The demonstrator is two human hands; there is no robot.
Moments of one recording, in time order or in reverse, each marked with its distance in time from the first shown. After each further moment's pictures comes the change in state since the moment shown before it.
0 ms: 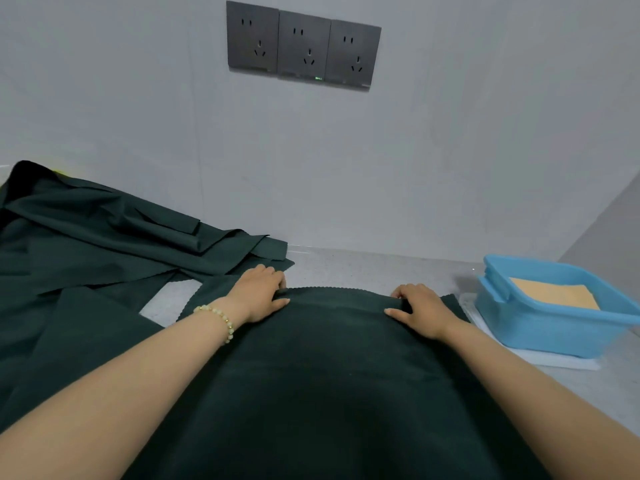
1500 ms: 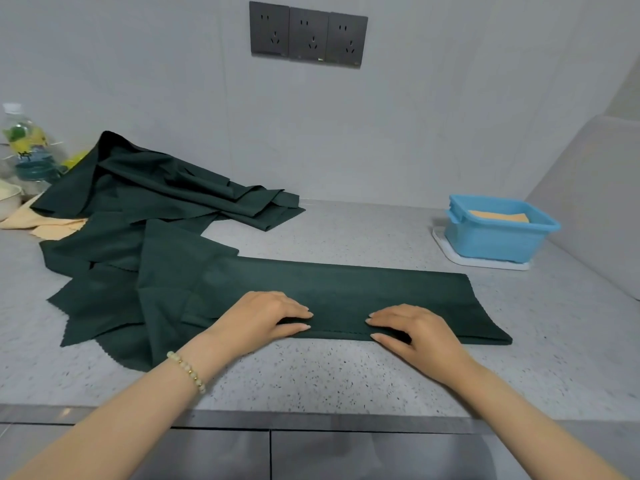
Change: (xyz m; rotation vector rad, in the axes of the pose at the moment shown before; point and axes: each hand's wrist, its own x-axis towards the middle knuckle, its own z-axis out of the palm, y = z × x) left_hand -0.250 0.077 -0.014 -0.215 0.103 0.316; right_hand -0.267 -0.098 0.017 0.155 0.263 -0.379
